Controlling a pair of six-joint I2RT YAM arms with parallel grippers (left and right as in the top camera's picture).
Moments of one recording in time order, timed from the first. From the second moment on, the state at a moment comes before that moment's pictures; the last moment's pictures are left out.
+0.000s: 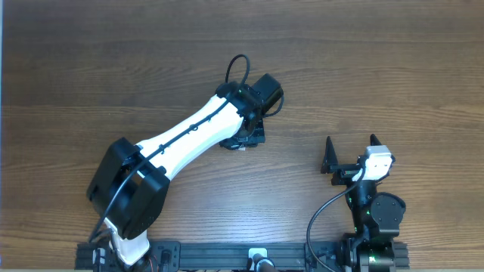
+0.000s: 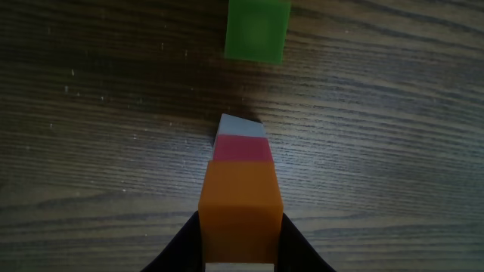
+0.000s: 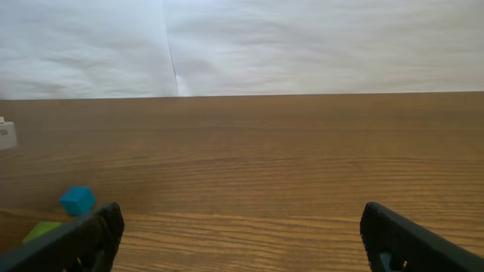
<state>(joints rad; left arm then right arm) -0.76 1.93 1.48 -1.06 -0.03 -0.86 -0.03 0.01 0.01 -0.06 -0.11 0.05</state>
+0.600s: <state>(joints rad) -0.75 1.93 1.48 -1.06 -0.03 -0.86 -0.03 0.01 0.01 -0.06 -0.11 0.05</state>
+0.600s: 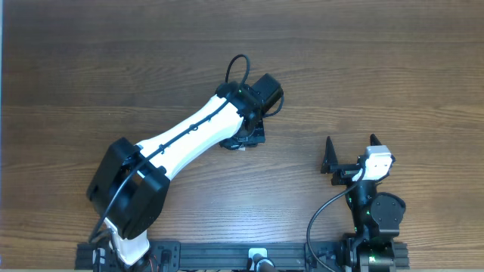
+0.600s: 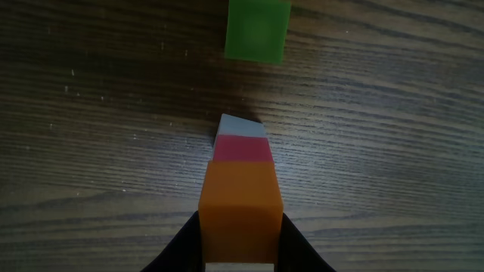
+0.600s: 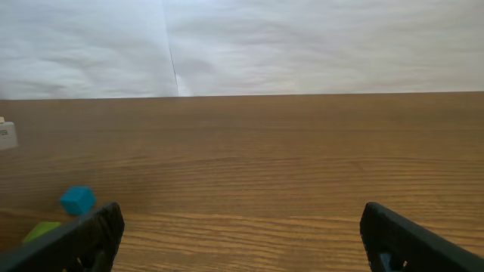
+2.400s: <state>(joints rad) -0.20 1.04 1.45 -0.69 -0.15 -0.49 -0.03 0.01 0.01 -0.06 -0.11 0.05</state>
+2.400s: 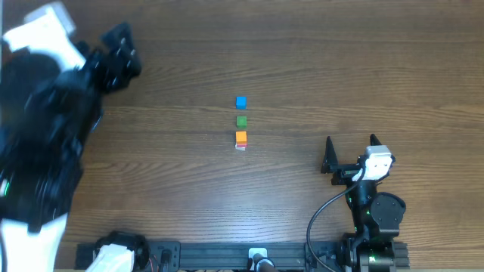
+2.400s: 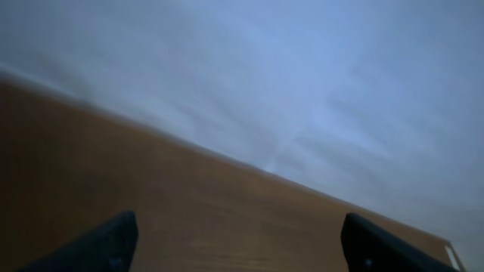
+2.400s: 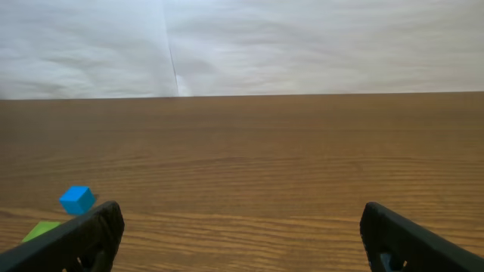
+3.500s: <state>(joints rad) -0.01 0.02 0.19 -0.10 0.18 -0.07 -0.03 0.01 0.01 -0.06 -0.11 0.05</state>
